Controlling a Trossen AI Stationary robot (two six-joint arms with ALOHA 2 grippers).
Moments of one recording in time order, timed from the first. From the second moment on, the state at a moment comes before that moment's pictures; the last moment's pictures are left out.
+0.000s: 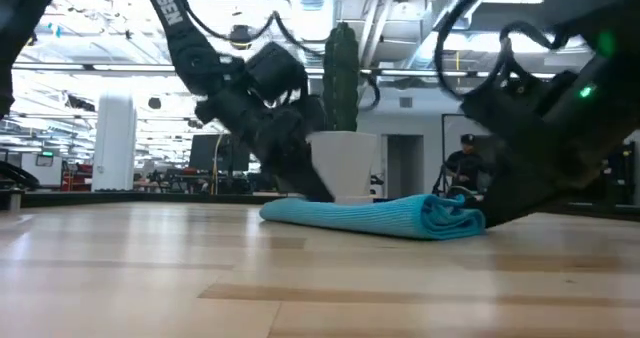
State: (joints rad) left arm 0.22 1.92 0.89 0.30 0.32 -0.03; right arm 0.56 1.76 0.72 -0.21 0.68 1.45
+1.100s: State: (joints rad) left arm 0.02 1.60 0.90 0.11 0.55 -0.48; right arm 0.53 1.59 0.85 -0.13 0.25 1.83
